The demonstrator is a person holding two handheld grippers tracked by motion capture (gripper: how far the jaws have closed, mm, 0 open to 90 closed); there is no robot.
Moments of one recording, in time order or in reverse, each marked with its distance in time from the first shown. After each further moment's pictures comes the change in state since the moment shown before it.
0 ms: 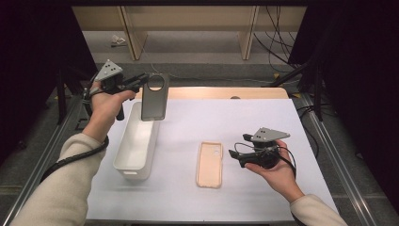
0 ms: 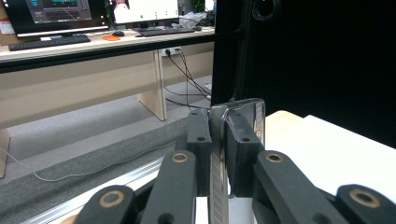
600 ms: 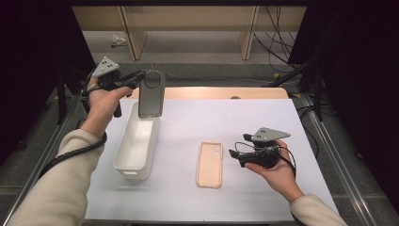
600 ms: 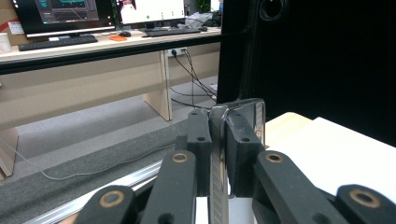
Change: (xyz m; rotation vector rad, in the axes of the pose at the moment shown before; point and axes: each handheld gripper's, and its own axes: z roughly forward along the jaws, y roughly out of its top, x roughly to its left) left arm 0.012 0.004 0.001 0.001 0.023 -0.001; right arm -0.001 -0.001 0.001 -0.002 -0.001 0.009
